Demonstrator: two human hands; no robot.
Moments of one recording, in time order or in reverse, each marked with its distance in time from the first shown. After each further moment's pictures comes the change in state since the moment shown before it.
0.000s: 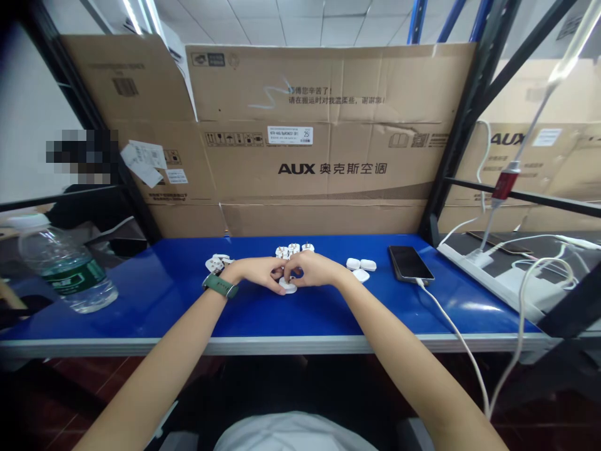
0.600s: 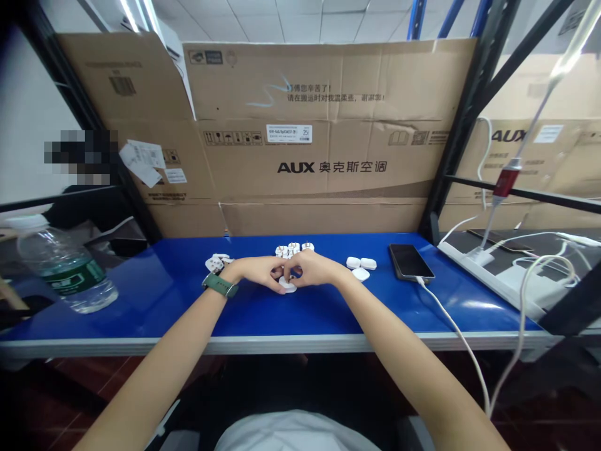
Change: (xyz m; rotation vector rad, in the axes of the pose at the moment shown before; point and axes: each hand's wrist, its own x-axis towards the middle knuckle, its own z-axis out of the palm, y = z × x) left_hand 0.001 -0.003 0.001 -0.020 0.011 0.048; right_hand 0.001 -0.004 0.001 0.031 0.012 0.110
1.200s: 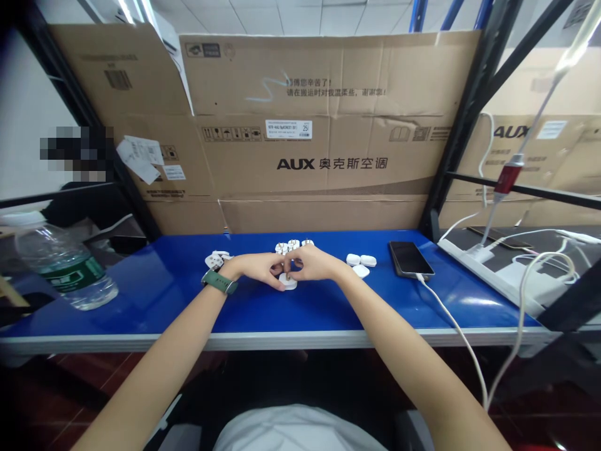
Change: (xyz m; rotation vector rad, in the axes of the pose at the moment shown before) left_hand -0.002 0.003 -0.002 0.024 0.002 -0.042; right_hand -0.001 -0.006 -0.004 -0.014 0.072 0.062
